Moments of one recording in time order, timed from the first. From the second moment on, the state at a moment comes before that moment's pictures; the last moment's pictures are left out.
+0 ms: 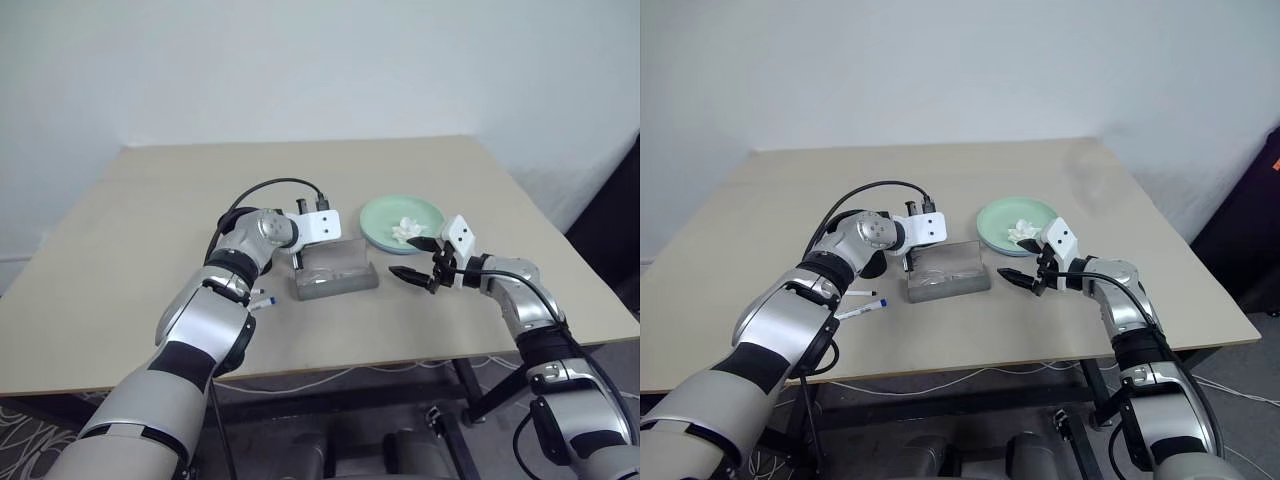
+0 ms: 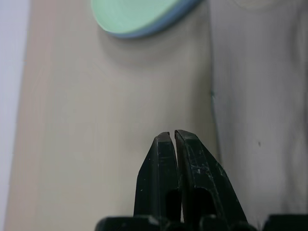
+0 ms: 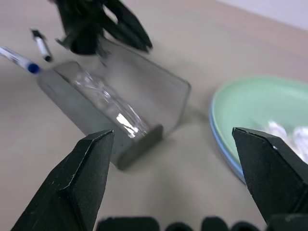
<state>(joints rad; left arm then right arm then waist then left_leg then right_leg) -1.16 0.30 -0.42 1.31 0.48 -0.25 -0.69 -0.58 -0.42 0.08 0.48 0.17 0.11 0.99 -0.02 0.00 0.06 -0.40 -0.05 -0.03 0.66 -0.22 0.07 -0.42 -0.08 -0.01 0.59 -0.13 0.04</state>
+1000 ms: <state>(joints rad) -0.82 0.58 -0.28 0.61 0.10 -0.06 -1.48 -0.57 -0.42 0.08 0.45 0.17 0.15 1.01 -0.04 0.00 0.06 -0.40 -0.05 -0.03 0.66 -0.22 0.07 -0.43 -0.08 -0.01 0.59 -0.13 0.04</state>
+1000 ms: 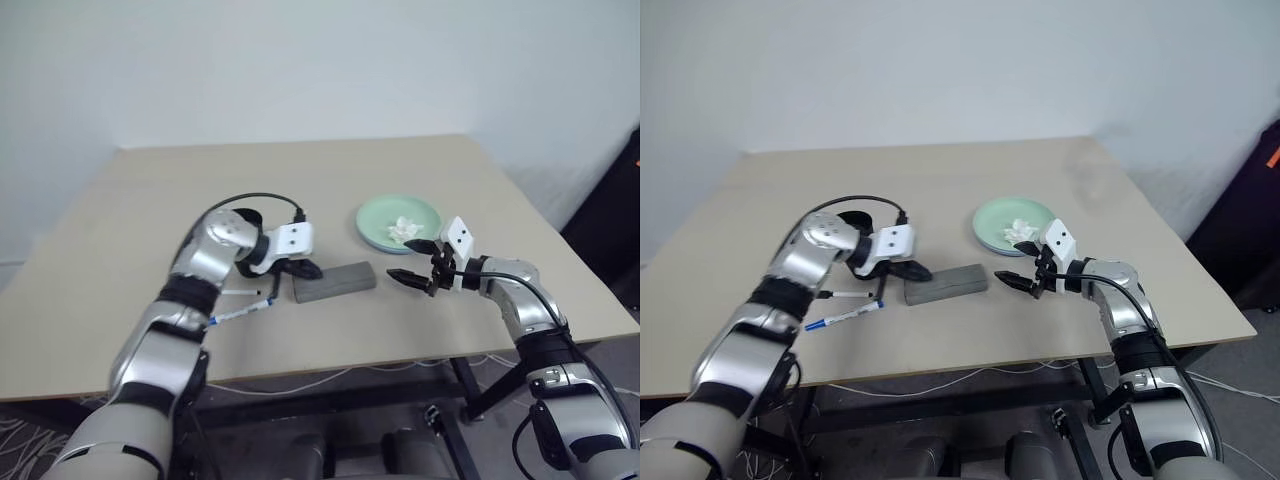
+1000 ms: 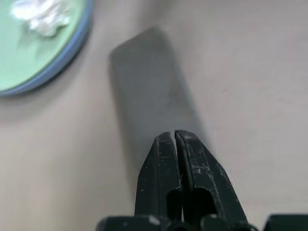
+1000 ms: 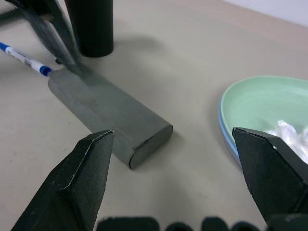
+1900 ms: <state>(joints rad) -0.47 0.90 -0.29 0.19 0.15 0.27 -1.33 -0.58 -0.41 0.10 0.49 0.16 0.14 1.02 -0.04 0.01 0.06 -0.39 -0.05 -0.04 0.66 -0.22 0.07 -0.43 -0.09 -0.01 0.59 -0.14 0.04</state>
